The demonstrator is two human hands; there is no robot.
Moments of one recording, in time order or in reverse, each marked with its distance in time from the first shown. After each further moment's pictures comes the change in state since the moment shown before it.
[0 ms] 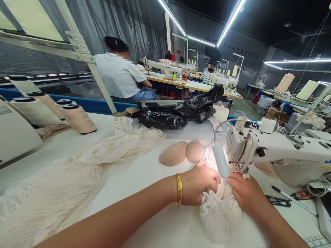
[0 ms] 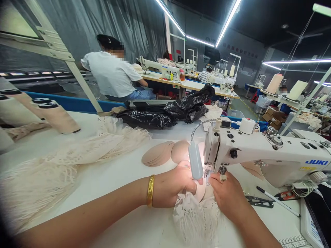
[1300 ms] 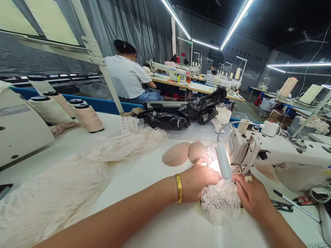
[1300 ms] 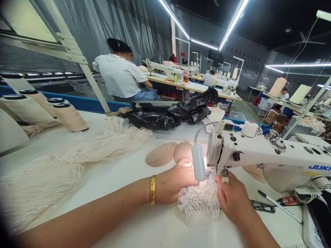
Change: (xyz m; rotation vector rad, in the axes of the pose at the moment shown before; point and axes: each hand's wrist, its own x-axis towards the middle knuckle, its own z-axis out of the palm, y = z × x) left_hand -0.002 -0.001 -0.002 0.245 0.061 -0.050; right_hand -0.001 -0.004 -0.015 0.004 0.233 0.024
